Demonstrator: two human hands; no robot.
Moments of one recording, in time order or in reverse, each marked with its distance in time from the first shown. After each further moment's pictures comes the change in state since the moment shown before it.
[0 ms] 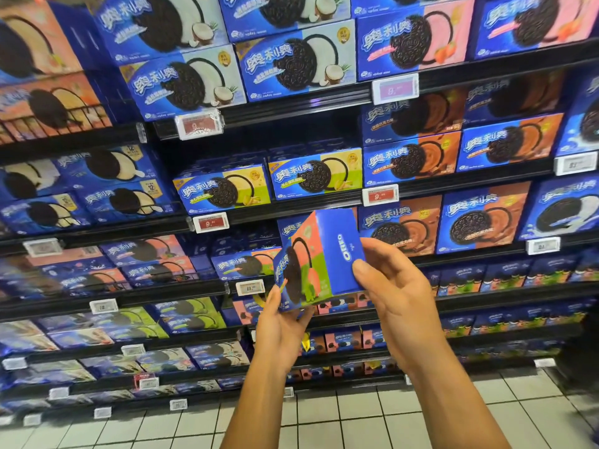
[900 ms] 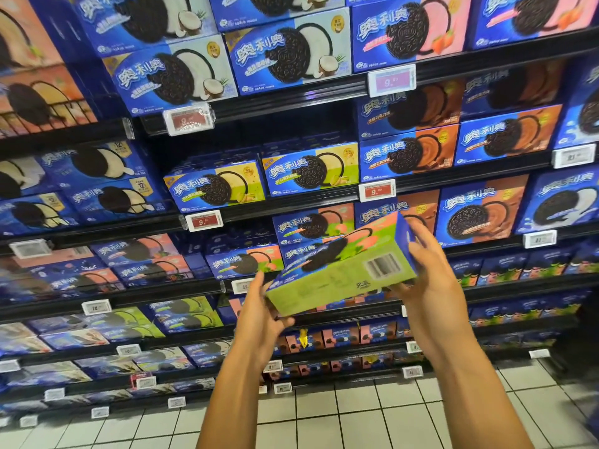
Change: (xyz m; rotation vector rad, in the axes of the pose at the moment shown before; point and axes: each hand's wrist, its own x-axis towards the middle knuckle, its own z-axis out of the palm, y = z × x) left_hand -0.013 0.035 0.010 0.440 0.037 0.003; right_hand 0.024 0.011 -0.044 0.056 0.252 0.070
